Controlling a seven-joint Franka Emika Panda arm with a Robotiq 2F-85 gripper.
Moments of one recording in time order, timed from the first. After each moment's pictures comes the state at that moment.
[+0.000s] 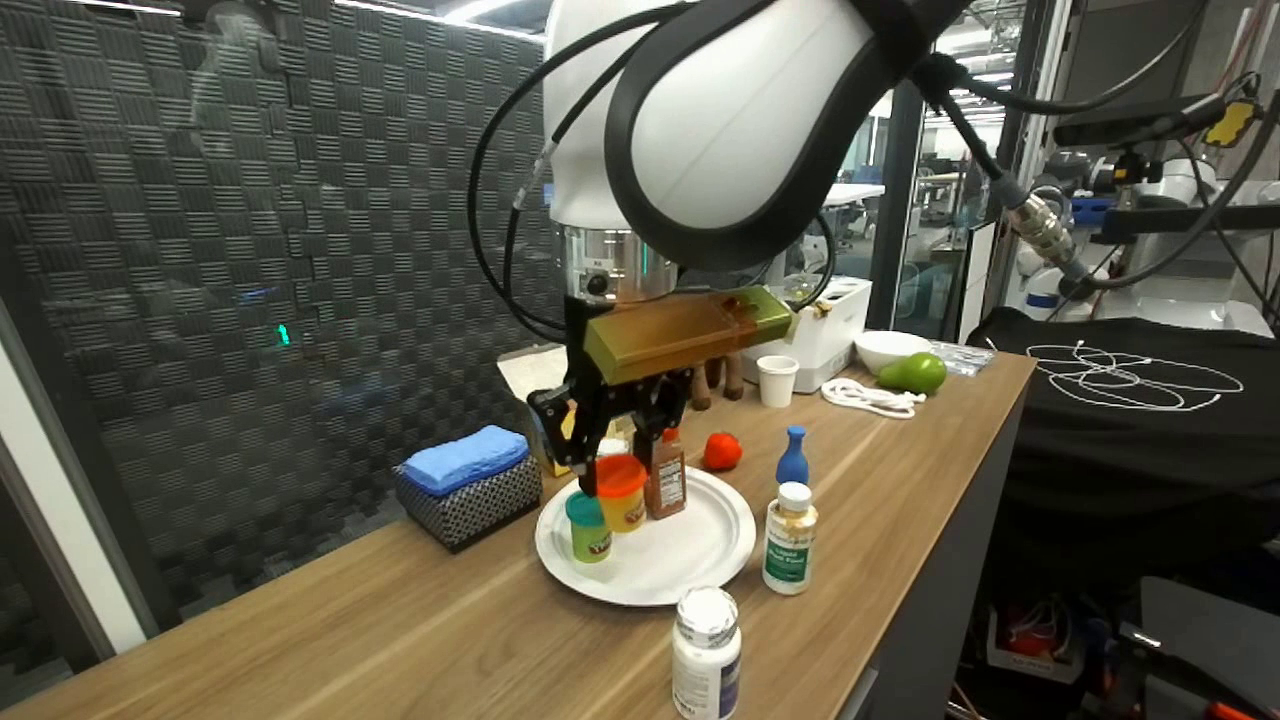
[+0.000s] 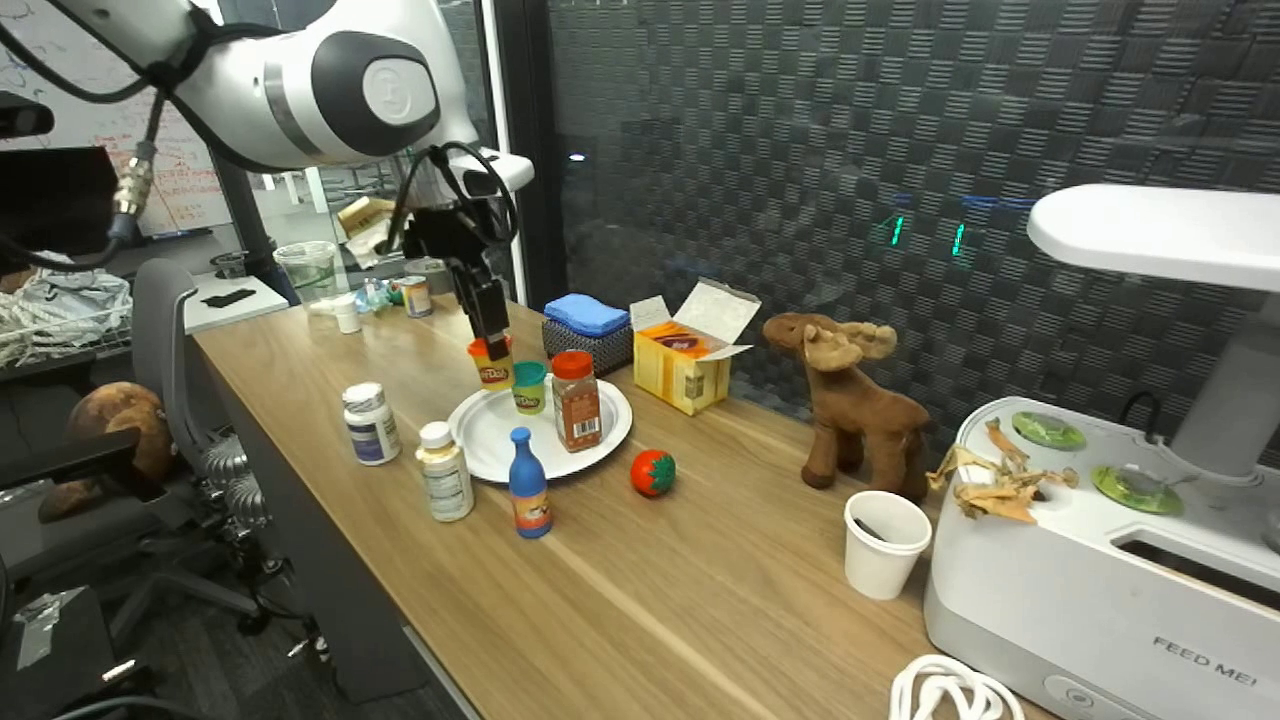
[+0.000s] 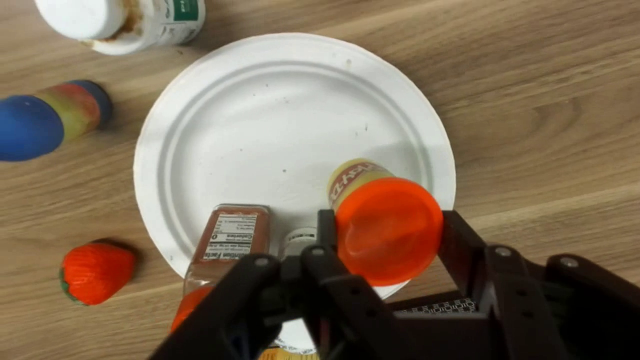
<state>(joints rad) 0.29 0.26 0.00 -2.08 -0.15 2.44 0.65</state>
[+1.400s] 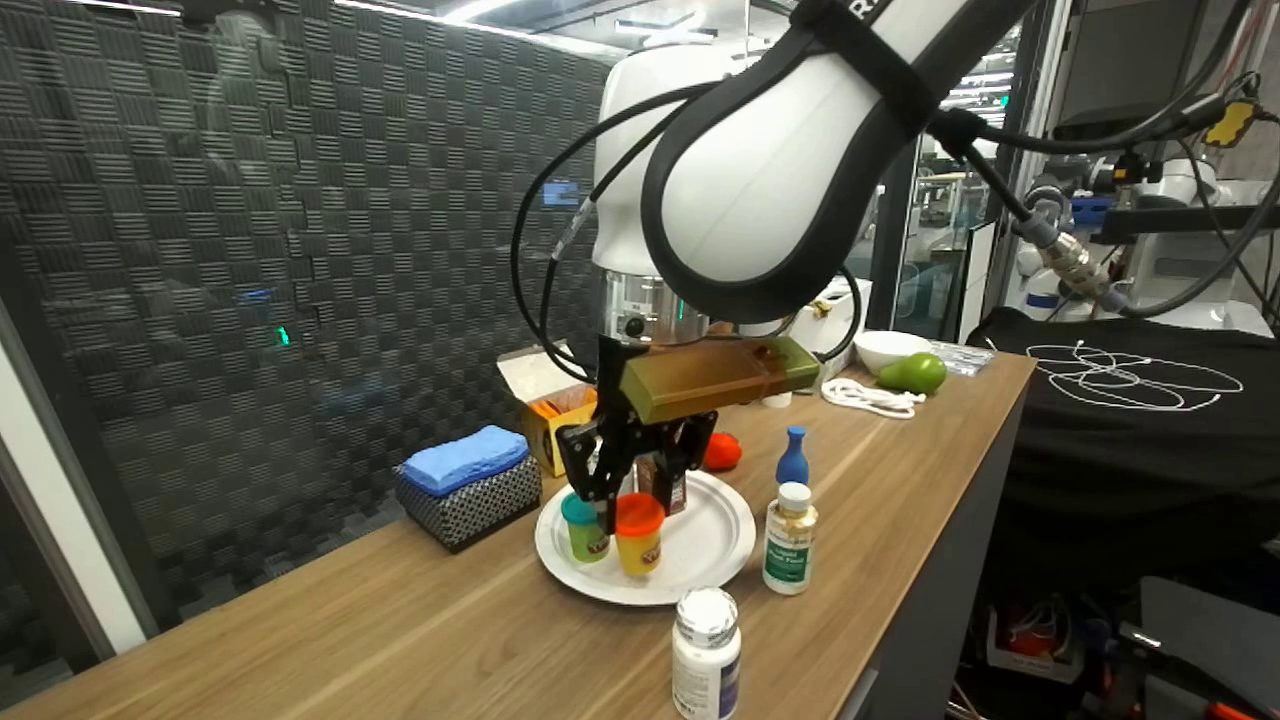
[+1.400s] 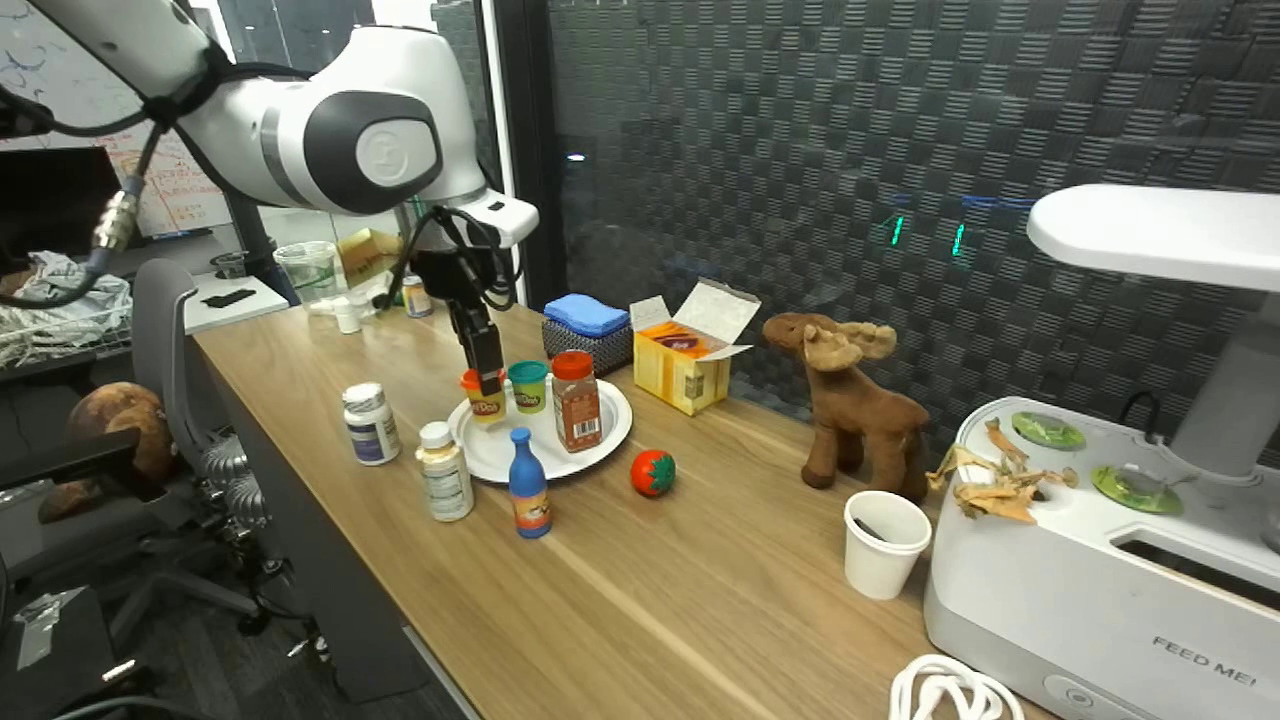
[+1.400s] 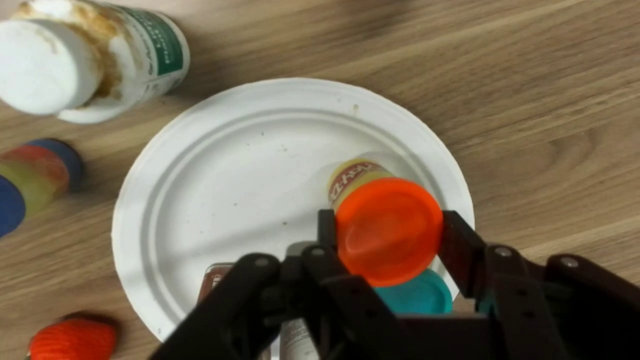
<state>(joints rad) 0.23 0.28 0.04 -2.16 -0.03 2.56 0.57</state>
